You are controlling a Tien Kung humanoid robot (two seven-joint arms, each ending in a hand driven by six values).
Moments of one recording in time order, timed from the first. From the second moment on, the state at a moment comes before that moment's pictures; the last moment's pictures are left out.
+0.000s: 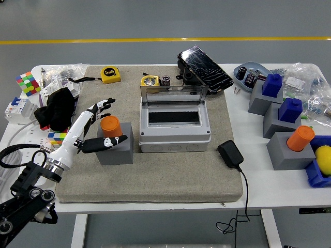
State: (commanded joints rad) left arm -0.23 0.39 -0.79 -1.28 1.13 0.36 -0.46; right arm 0.25 -0.20 0.29 0.19 -0.36 0.02 -0.15
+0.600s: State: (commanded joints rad) left arm -0.36 0.34 -0.58 -1.17 0.83 0.38 -0.65; right arm 0.26 -0.20 0.28 0.20 -0.36 0.02 -0.15
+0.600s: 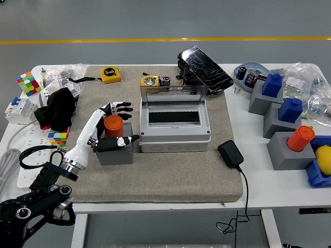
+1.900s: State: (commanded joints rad) left arm -0.51 0.37 -0.64 -1.41 1.09 0.38 -0.31; right arm 0.26 -0.20 0.25 0.20 -0.35 0.02 -0.16
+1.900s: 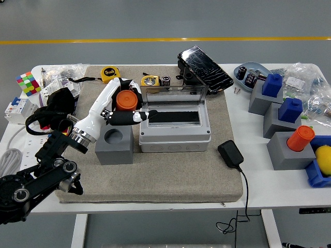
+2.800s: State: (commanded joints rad) left arm -0.90 0.10 -0.28 -1.16 1.36 0.37 0.32; right arm 0.26 -0.21 0.22 0.20 -0.32 0.02 -0.16
